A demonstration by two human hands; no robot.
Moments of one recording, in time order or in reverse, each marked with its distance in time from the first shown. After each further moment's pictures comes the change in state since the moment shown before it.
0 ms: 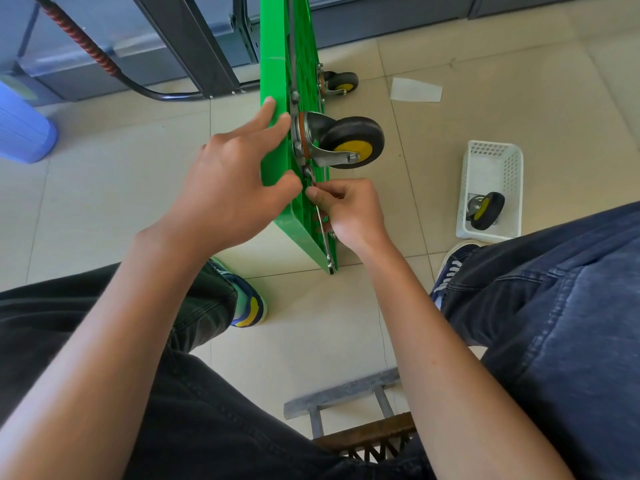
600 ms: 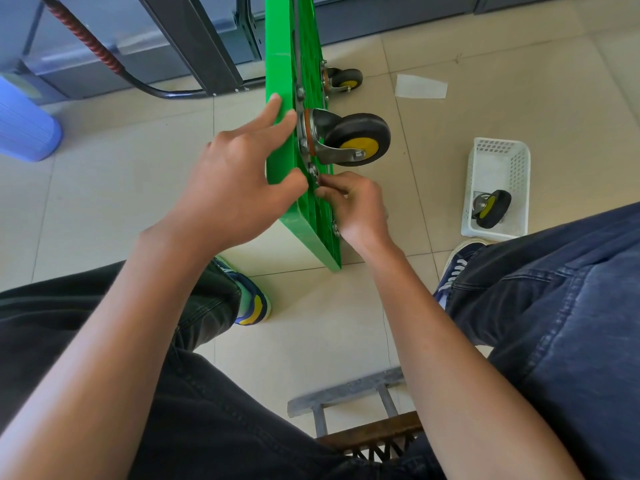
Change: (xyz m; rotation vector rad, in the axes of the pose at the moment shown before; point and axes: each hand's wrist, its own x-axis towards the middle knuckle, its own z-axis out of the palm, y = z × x) left_hand -0.001 -0.001 0.000 0.001 -0.004 0.025; right_hand 0.007 0.009 -0.002 -0.255 0.042 -0.261
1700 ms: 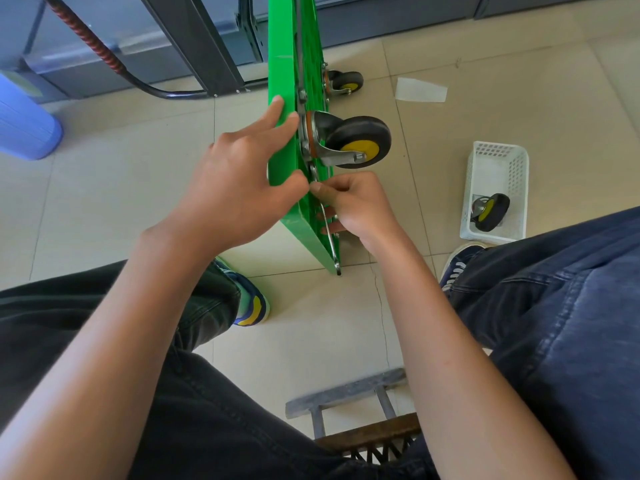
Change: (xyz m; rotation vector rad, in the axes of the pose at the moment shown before) left_hand 0.000 -0.003 0.002 0.015 0.007 0.019; right_hand 0.000 -0.036 -0.017 0.274 -0.191 0.414
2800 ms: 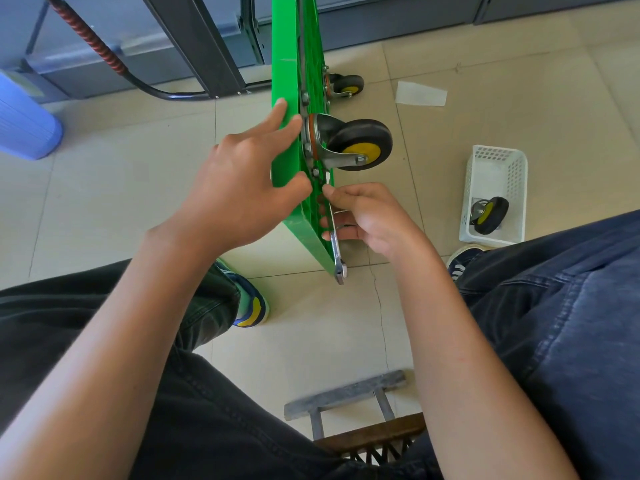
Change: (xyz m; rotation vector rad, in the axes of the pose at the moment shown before) left_hand 0.002 -0.002 0.000 -0.037 -0.012 -0.008; right_hand -0.002 0.003 -0.014 0.286 -0.140 0.179
